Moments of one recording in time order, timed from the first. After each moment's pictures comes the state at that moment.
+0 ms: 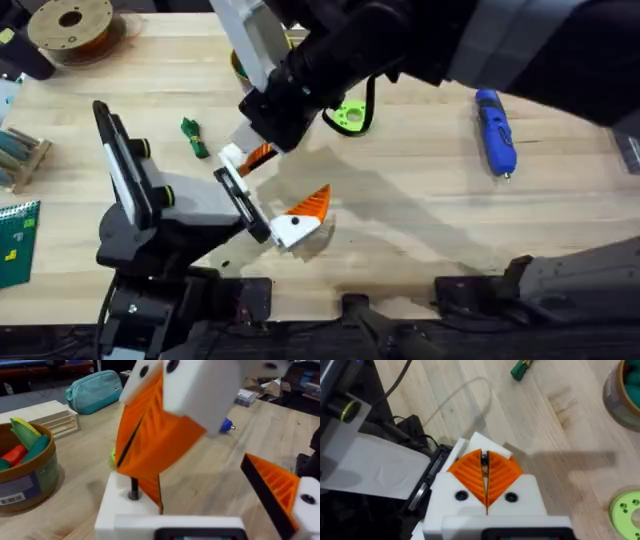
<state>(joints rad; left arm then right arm) -0.14 0.01 0.01 -0.07 0.82 -0.06 0.91 1.70 1.61 -0.86 -0.36 -0.03</state>
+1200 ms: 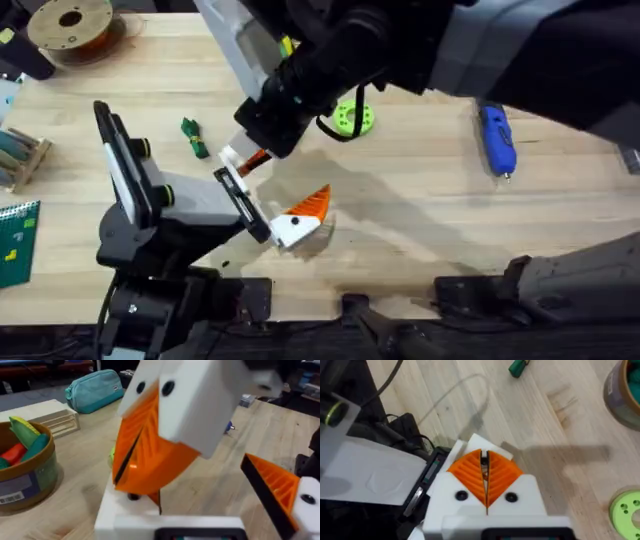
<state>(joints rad) -0.14 0.01 0.01 -0.07 0.82 -0.07 0.93 1.72 1.61 -0.86 -0.33 -0.03</state>
